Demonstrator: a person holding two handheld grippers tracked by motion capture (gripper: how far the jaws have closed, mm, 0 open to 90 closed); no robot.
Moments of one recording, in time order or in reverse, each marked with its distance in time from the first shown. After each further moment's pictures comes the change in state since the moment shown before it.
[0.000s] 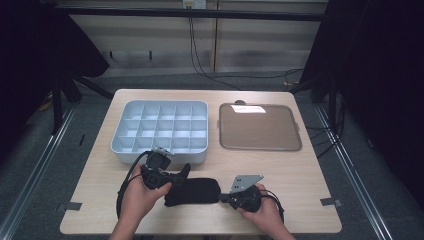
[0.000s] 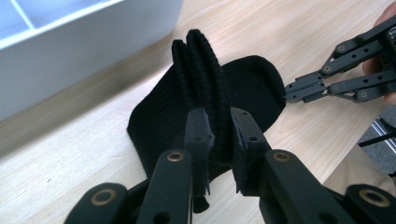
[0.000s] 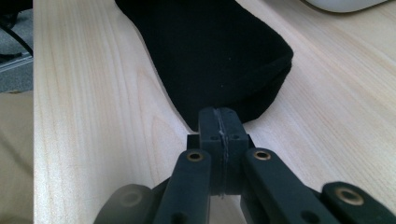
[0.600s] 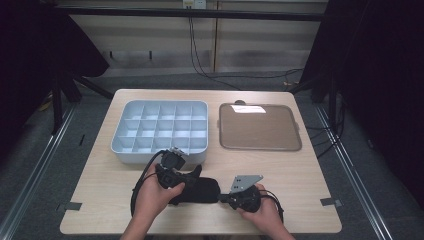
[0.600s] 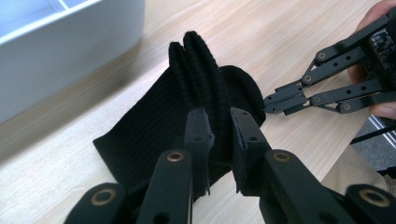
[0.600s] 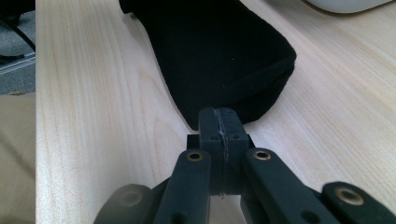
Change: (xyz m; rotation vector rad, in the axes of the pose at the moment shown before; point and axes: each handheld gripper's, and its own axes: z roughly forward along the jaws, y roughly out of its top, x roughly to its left) left arm -0.021 0.016 0.022 0.029 -0.027 0.039; right arm 0.001 0.000 0.001 -0.002 0.006 0.006
